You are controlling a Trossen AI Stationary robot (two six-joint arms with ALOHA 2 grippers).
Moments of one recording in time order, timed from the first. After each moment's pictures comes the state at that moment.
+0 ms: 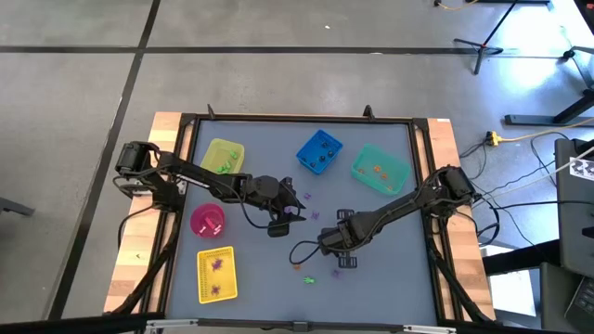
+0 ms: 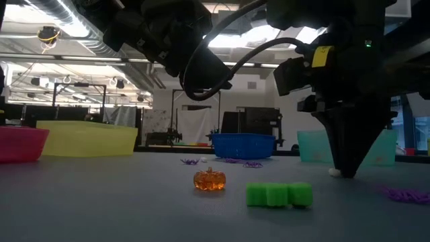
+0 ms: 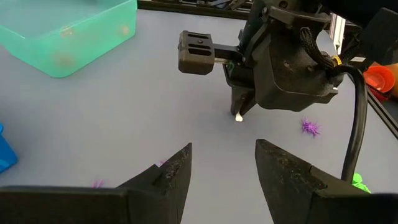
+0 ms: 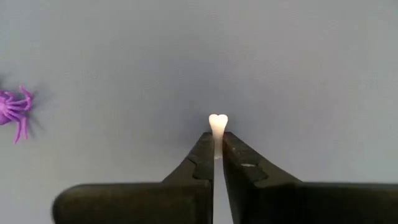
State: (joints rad) left arm -0.06 1.64 0.84 0.32 0.06 -0.15; right arm 0.38 1.90 1.20 -0.79 0.03 0.36
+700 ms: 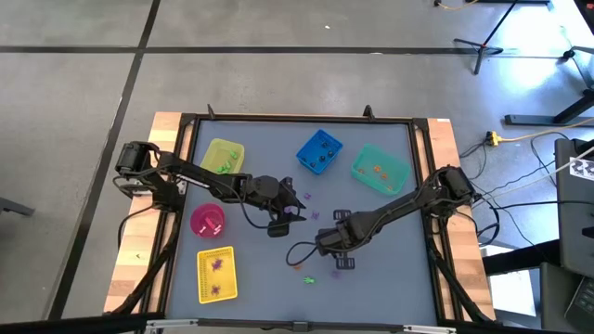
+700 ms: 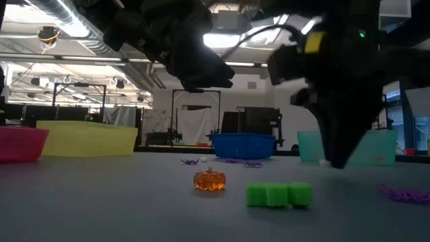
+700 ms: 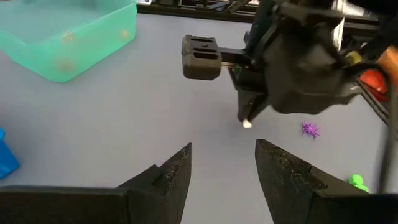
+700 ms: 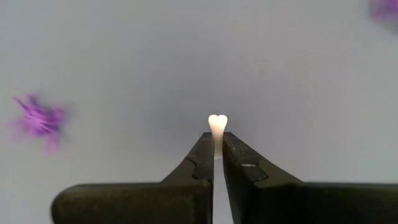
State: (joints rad) left arm -0.06 1.64 0.84 0.33 0.06 -0.14; right arm 0.38 1.90 1.24 -0.79 0.03 0.34
